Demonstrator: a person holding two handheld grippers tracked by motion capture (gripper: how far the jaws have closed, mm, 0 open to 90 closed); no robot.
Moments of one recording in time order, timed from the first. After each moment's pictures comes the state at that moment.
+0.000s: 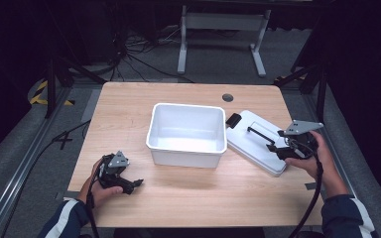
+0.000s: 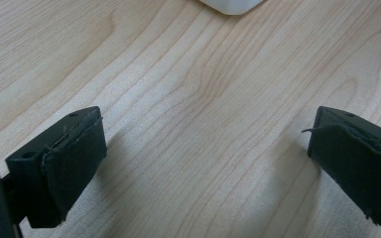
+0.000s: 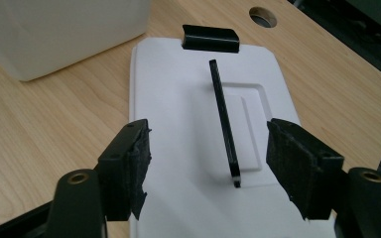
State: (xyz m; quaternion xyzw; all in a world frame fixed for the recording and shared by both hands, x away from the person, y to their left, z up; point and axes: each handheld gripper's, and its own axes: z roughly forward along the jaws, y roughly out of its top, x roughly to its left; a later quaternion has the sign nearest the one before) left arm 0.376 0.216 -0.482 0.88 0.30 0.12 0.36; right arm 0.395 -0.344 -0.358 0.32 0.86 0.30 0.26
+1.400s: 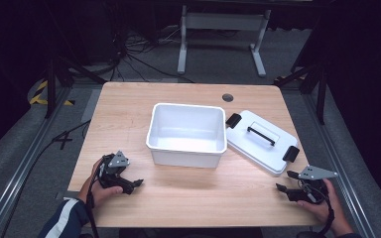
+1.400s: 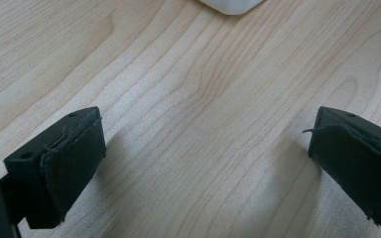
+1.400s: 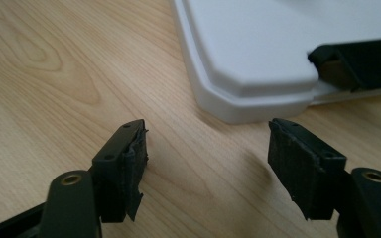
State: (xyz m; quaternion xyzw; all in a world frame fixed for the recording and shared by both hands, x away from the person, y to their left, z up) left arm 0.377 0.216 -0.482 0.88 0.30 0.12 0.35; right arm 0.315 -0.398 -0.464 0.39 0.83 0.35 0.21
